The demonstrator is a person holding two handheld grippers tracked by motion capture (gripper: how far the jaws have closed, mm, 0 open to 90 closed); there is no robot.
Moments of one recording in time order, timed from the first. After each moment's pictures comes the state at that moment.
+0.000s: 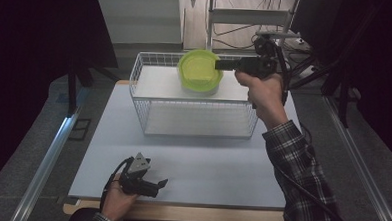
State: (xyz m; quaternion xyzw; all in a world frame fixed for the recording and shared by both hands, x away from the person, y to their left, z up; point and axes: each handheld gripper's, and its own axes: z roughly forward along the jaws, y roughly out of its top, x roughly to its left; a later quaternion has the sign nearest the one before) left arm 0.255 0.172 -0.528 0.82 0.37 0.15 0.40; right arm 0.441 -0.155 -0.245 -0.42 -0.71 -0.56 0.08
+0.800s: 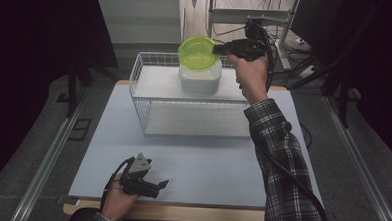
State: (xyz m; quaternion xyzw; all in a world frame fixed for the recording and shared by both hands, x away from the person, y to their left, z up) left arm 0.255 0.170 -0.529 0.83 0.37 0.15 0.40; right arm 0.493 -0.131 -0.242 -0.51 -0.68 -0.52 0.03
